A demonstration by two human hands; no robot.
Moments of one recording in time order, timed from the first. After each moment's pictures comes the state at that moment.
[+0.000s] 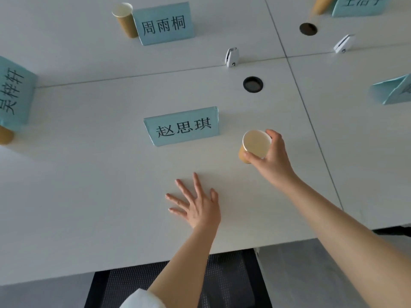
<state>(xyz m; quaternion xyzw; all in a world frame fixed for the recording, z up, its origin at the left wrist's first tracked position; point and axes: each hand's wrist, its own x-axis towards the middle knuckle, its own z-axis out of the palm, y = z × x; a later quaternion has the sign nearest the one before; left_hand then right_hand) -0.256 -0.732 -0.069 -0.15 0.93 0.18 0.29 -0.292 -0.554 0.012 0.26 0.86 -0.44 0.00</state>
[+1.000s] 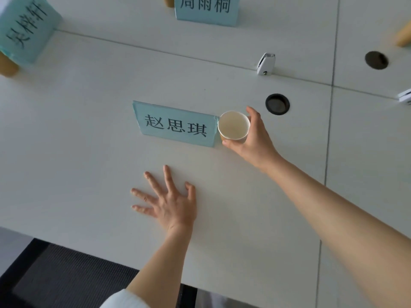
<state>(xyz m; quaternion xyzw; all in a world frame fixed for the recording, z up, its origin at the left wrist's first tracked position) -0.289 -0.675 -0.099 -0.36 0.91 0.12 0.14 -0.427 -0.505 -0.025 0.01 0.90 -0.42 0.12</state>
